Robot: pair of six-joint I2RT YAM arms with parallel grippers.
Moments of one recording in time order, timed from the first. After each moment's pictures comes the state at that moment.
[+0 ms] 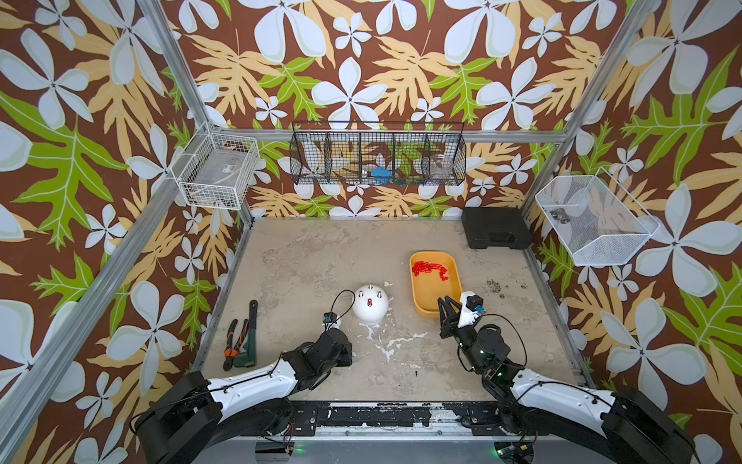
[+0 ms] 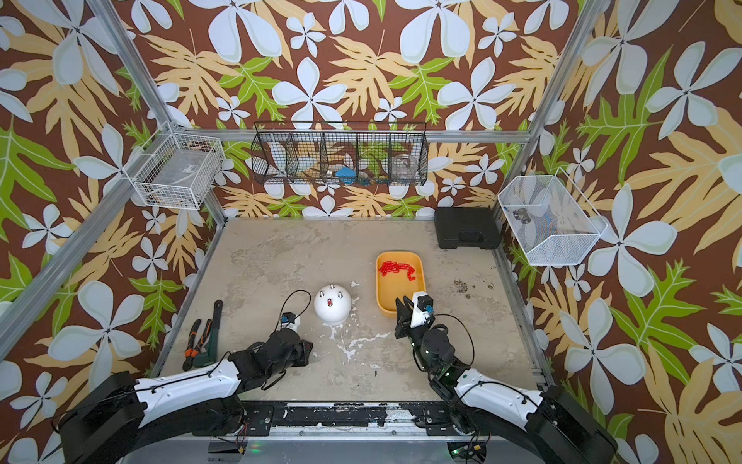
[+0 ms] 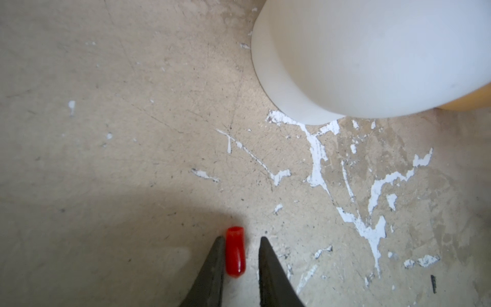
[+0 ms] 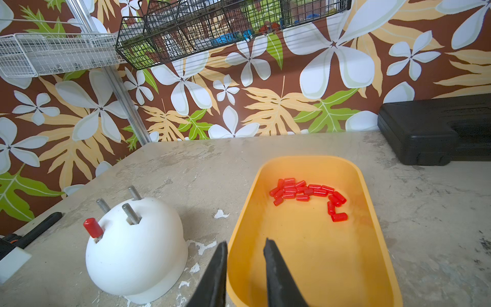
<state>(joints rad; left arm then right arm) -0.83 1.06 0.23 -0.03 -0.18 -0.83 0.72 0.98 0.09 0.85 0.39 0.23</state>
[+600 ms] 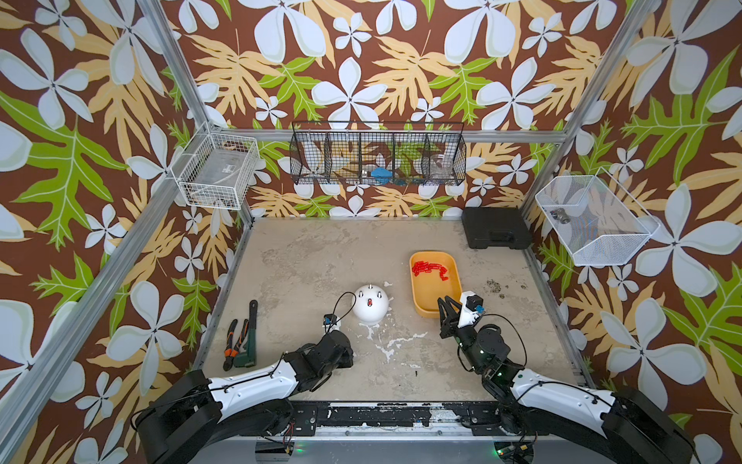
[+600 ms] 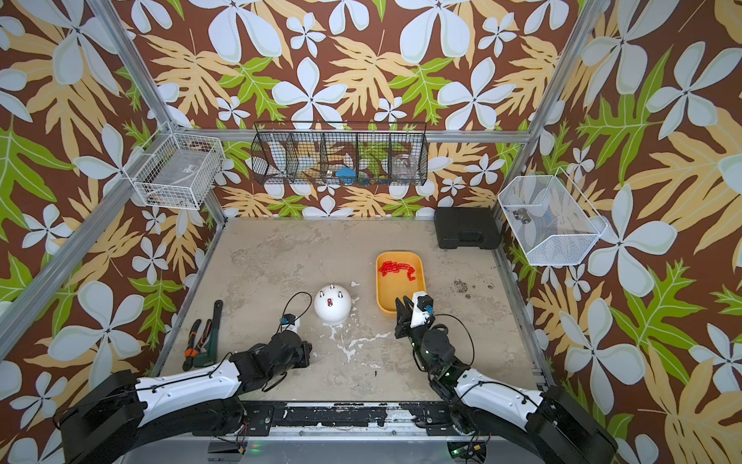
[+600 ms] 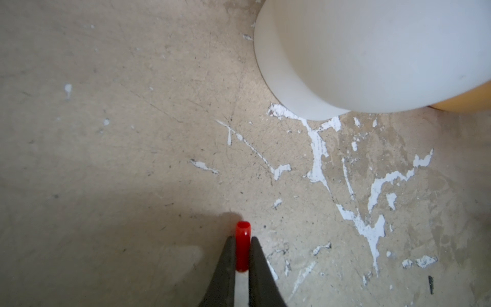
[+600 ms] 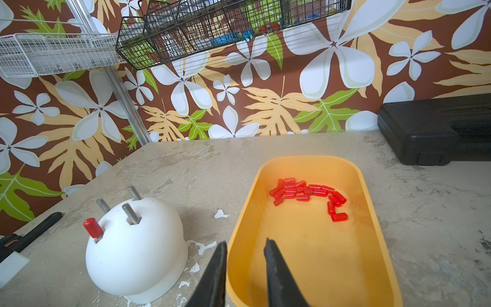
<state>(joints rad) -0.86 1.07 0.23 -0.04 -0.20 -0.87 0.72 0.98 0.09 0.85 0.39 0.23</state>
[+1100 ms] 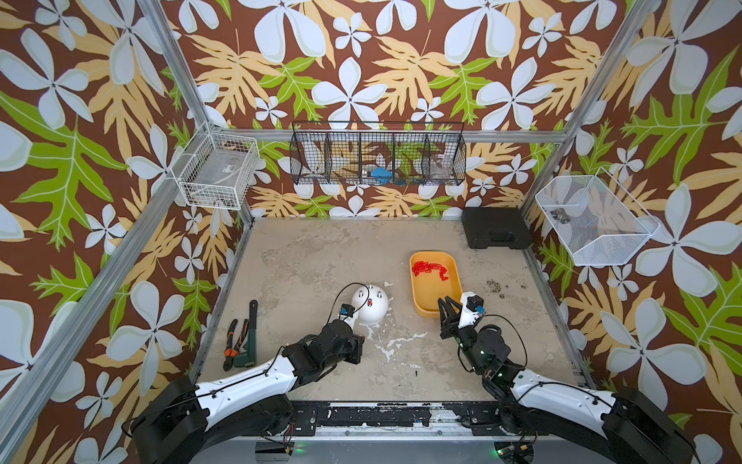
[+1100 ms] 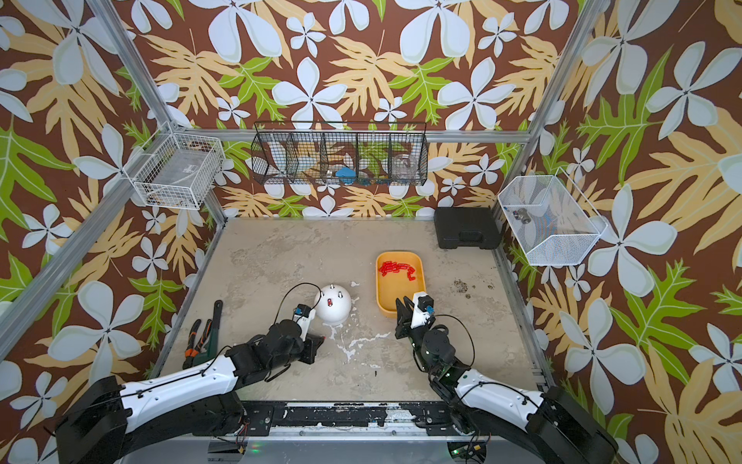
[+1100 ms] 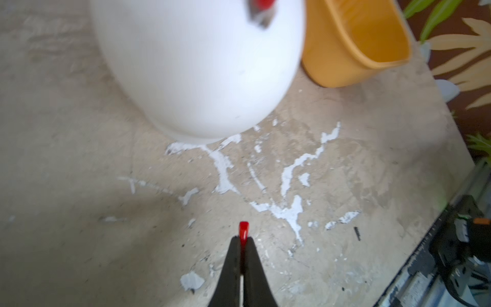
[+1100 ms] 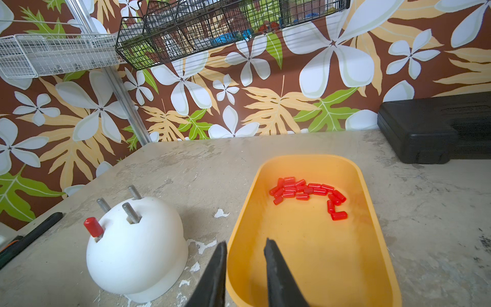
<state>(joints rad) -0.87 1.02 0.37 -0.05 -0.02 -0.55 0.72 0.97 0.09 0.85 0.39 0.23</state>
